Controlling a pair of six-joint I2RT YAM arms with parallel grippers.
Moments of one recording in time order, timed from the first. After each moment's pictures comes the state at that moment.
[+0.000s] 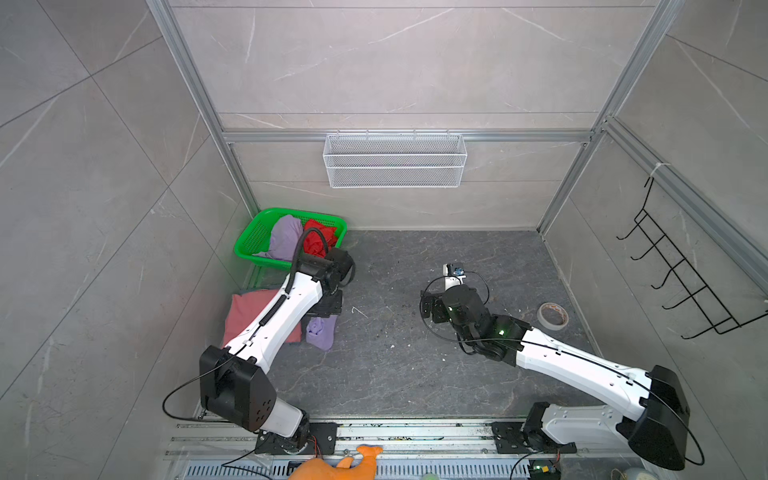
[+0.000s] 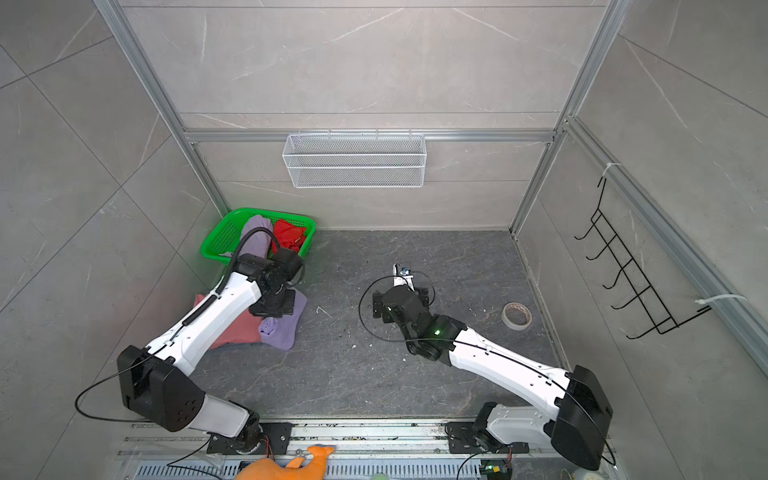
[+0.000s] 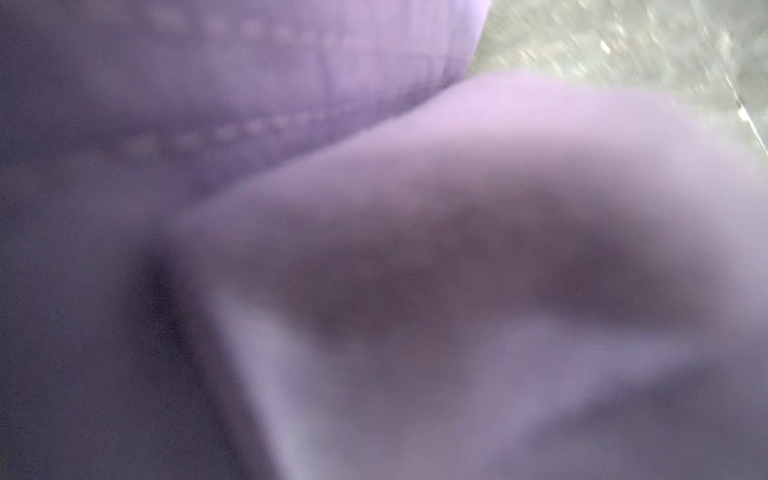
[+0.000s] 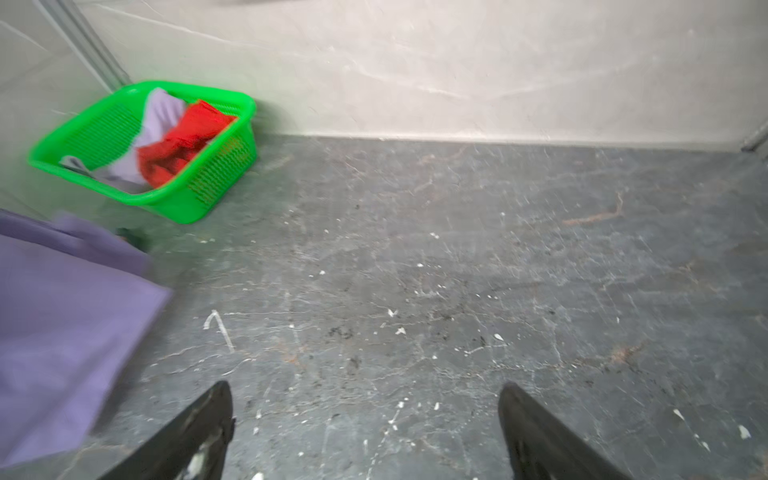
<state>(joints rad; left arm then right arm) -0.37 1.47 1.42 -1.36 -0.35 -0.39 0.85 1.28 0.96 -0.27 0.51 0.46</state>
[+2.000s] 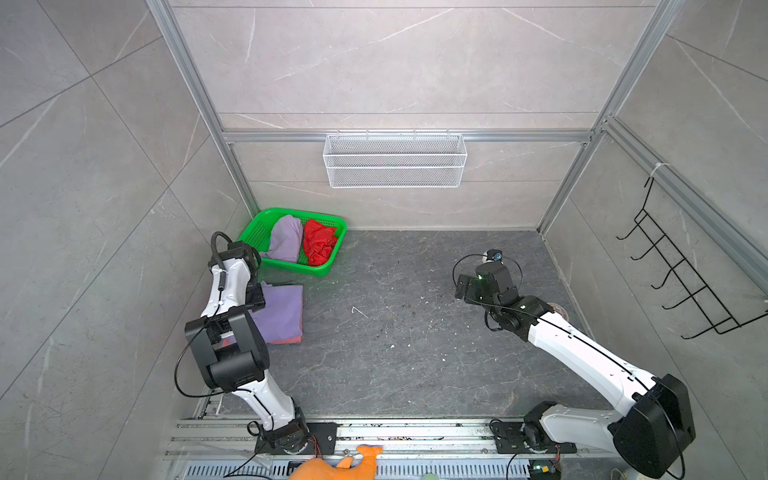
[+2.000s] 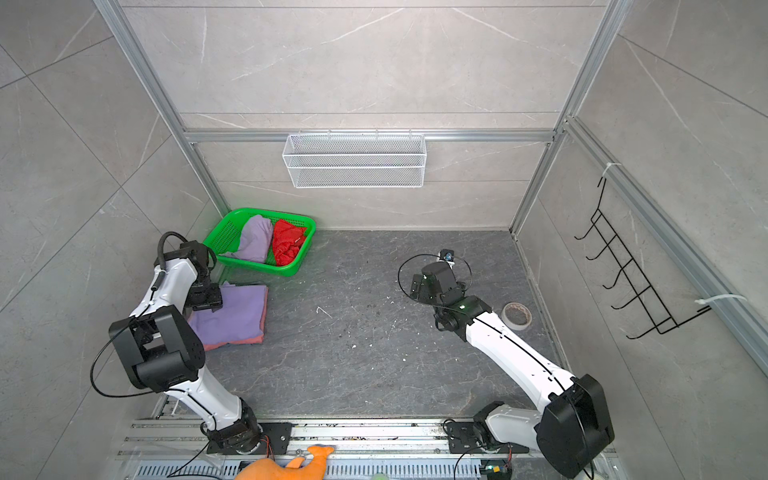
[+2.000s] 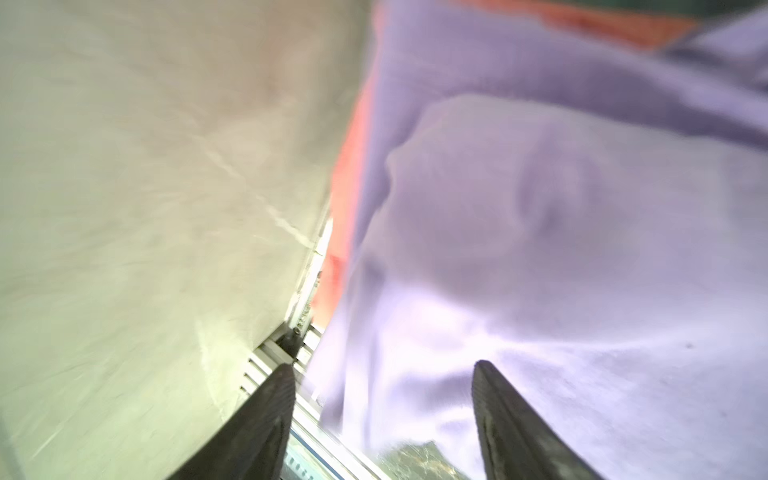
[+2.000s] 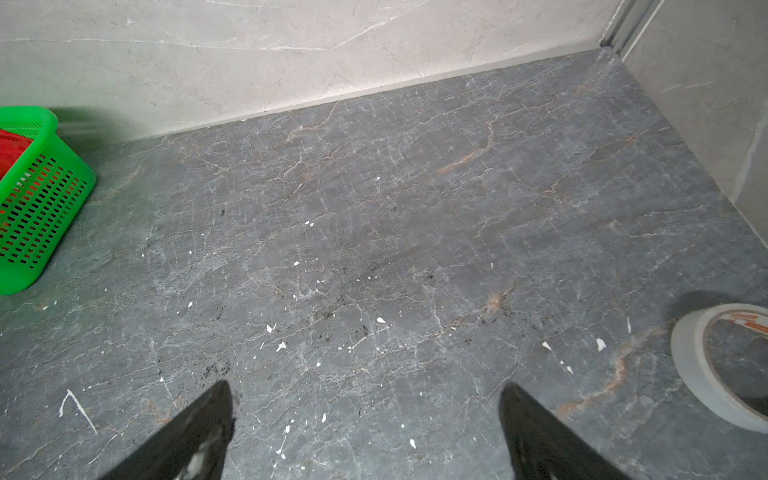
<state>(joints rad) 0.34 1.72 1.48 -1.14 -0.43 -0.06 0.51 1.24 0.97 -0.41 0.38 0.48</state>
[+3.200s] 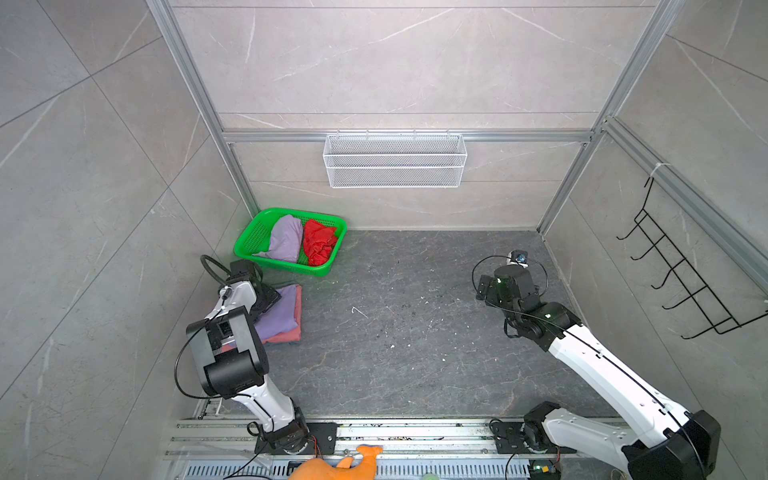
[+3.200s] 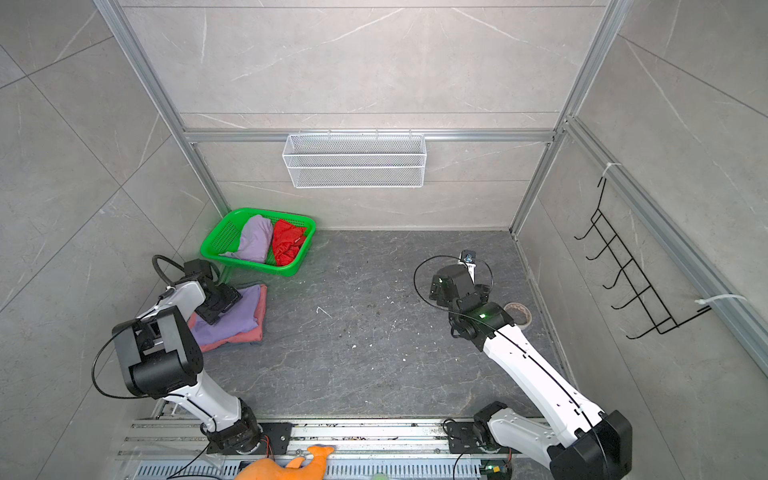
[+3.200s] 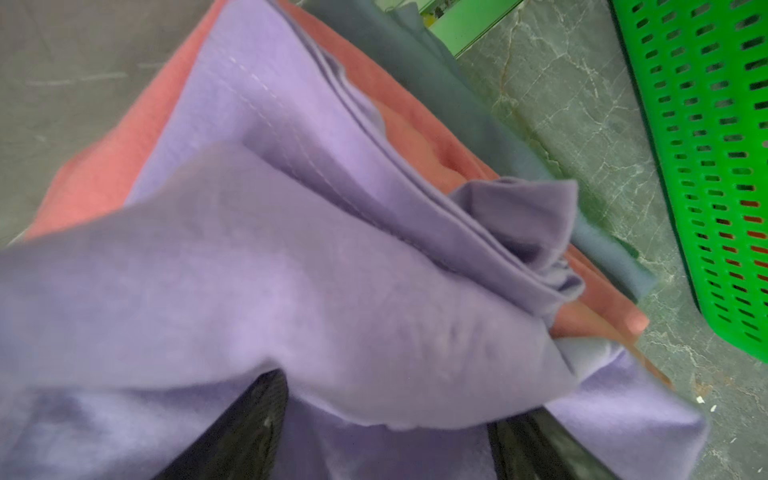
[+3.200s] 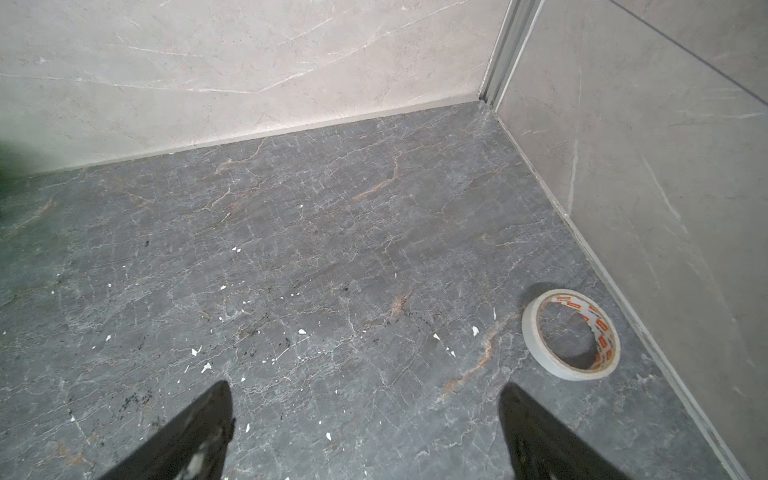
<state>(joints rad) 0.38 1.70 1.15 -0.60 -0.04 -0.49 0.47 1.10 0.98 -0.58 0.56 0.43</state>
